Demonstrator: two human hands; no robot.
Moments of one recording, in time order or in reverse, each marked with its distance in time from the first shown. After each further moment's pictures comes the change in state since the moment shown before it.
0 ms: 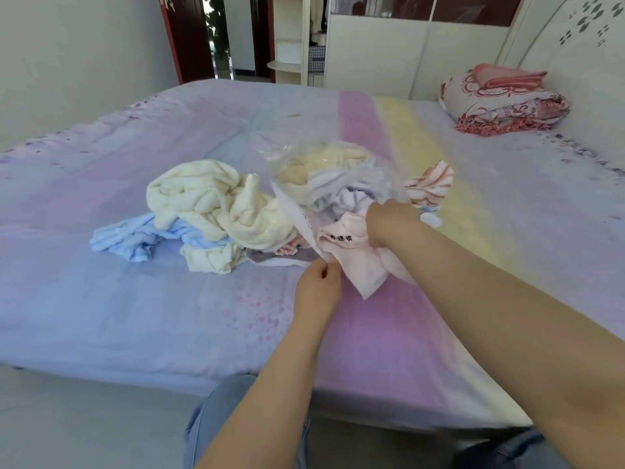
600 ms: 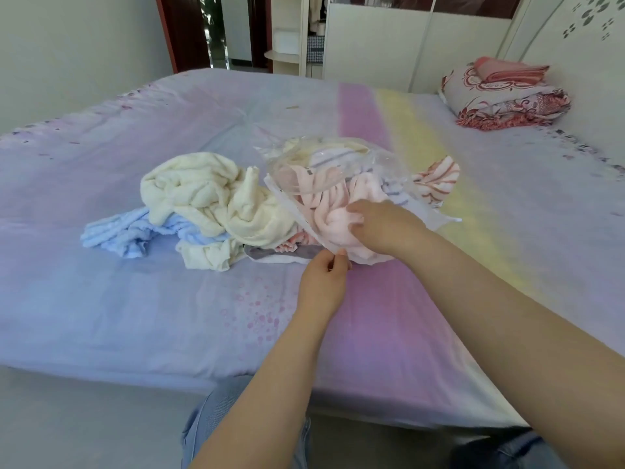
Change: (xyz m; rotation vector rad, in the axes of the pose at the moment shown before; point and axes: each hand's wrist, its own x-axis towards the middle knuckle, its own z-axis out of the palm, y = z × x) left_hand 0.004 0.009 -0.002 -0.037 -0.063 0.049; right_hand -0.025 -0.007 0.005 0.414 0.101 -0.196
